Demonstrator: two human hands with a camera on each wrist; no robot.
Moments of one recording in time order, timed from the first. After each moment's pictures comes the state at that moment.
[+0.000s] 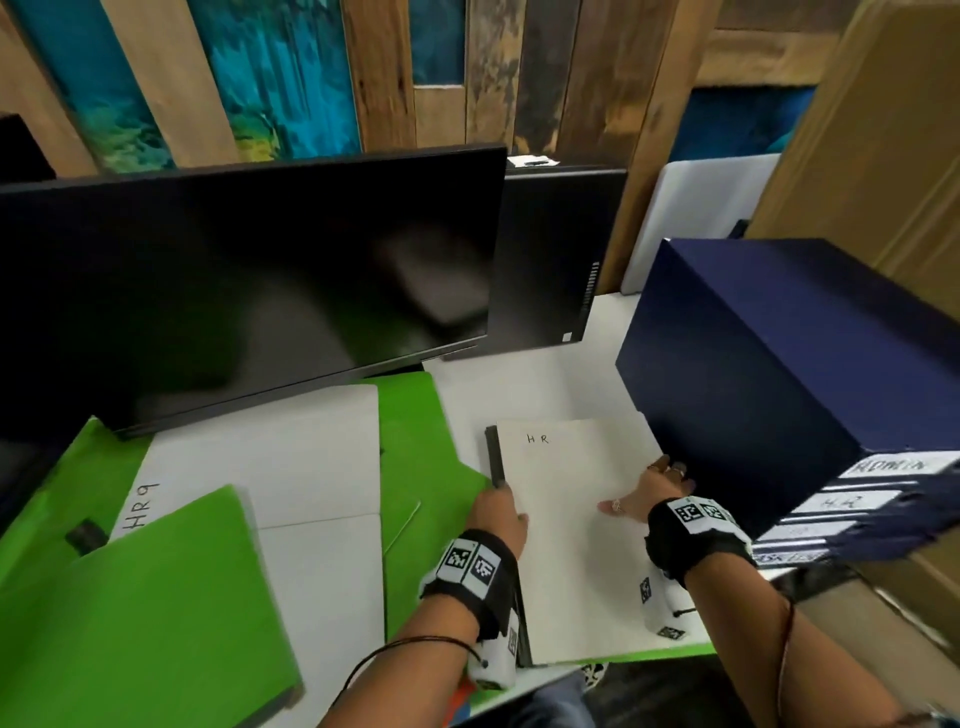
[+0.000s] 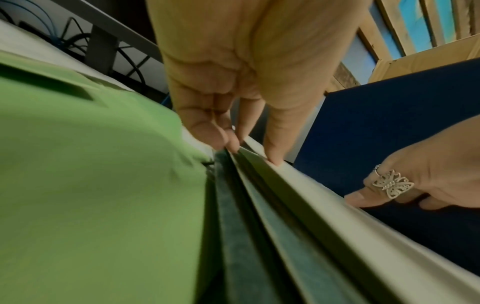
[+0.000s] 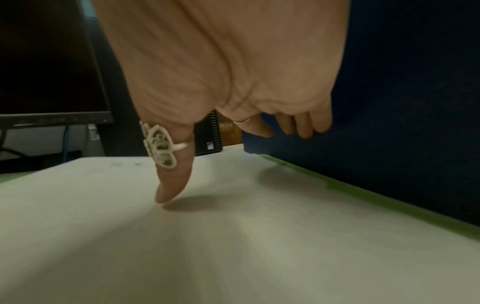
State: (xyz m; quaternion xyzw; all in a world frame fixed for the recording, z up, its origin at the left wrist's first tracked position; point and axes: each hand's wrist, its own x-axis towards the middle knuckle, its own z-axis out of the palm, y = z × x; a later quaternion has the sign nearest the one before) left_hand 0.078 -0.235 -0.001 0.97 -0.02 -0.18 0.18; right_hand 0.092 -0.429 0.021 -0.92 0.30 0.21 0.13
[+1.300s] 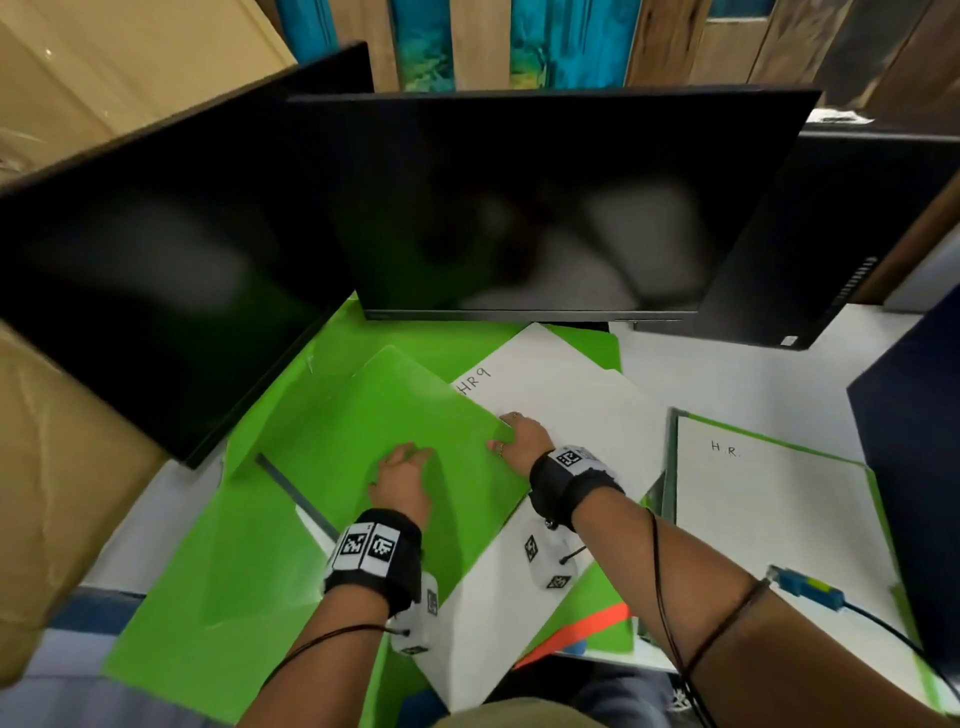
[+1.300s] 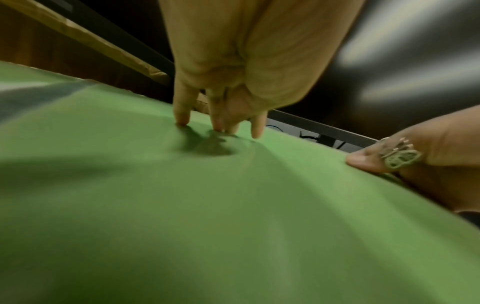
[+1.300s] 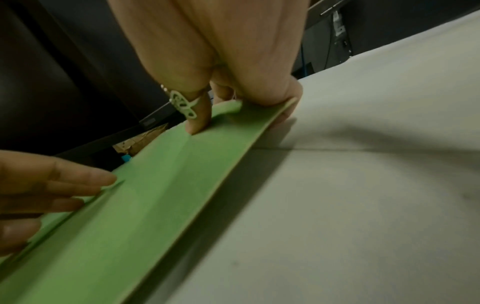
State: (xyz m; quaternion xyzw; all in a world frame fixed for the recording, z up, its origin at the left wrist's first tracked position) left_hand -0.021 0.005 -0.008 0.94 0.27 -0.05 0.20; right_hand 0.101 -0.124 -0.011 -0.91 -0.17 0.23 0.30
